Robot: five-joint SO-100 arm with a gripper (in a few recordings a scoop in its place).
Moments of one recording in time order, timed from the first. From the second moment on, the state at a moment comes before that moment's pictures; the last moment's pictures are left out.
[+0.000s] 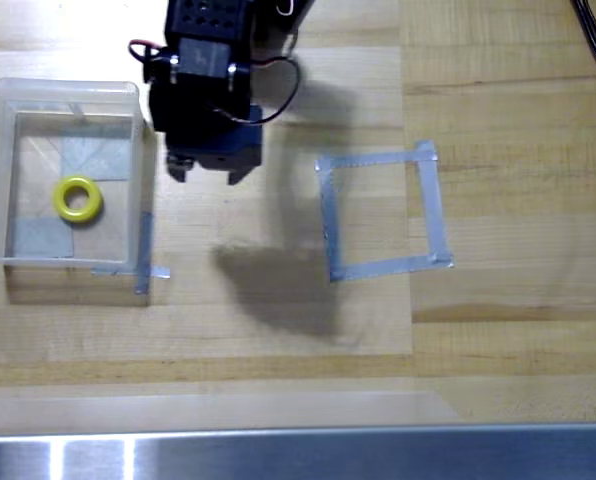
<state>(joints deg) 5.5 114.3 111.4 81.4 86.7</state>
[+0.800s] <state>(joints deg) 8.3 157.3 158.5 60.7 94.6</state>
